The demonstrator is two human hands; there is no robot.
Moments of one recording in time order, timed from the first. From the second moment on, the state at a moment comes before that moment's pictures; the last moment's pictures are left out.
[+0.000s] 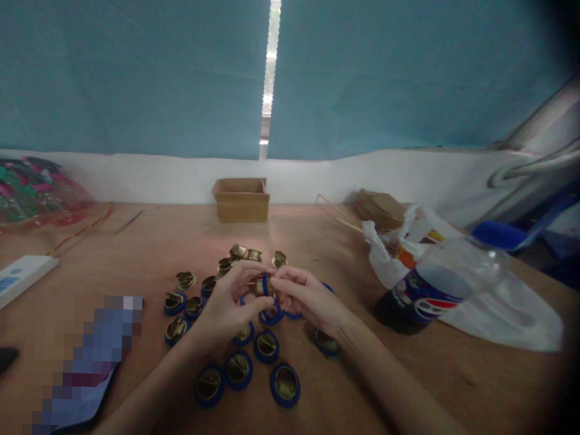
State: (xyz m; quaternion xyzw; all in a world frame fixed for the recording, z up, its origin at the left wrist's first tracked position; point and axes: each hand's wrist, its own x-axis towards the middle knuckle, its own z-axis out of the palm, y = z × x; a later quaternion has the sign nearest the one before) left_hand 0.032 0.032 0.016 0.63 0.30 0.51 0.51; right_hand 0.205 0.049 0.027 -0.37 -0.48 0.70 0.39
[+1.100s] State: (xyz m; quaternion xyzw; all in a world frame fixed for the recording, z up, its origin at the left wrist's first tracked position) left_hand 0.029 0.037 0.017 0.64 0.41 0.45 0.46; right_hand 0.183 0.033 0.027 -0.44 -0.59 0.54 0.41
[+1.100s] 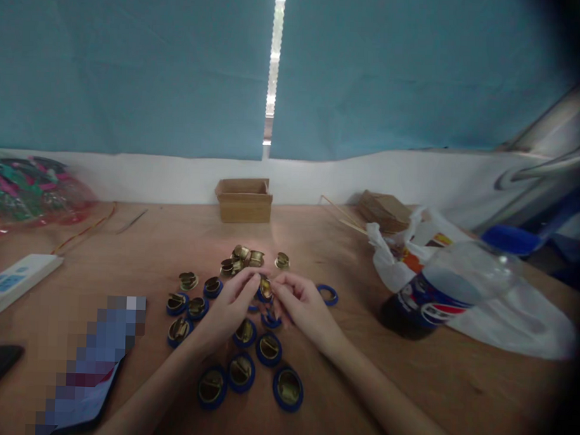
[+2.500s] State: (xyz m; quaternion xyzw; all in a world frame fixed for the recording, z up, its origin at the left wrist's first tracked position) left_hand 0.027 0.033 0.009 0.80 0.42 0.41 0.14; right_hand 0.193 0.030 0.026 -0.41 -0.78 0.28 0.38
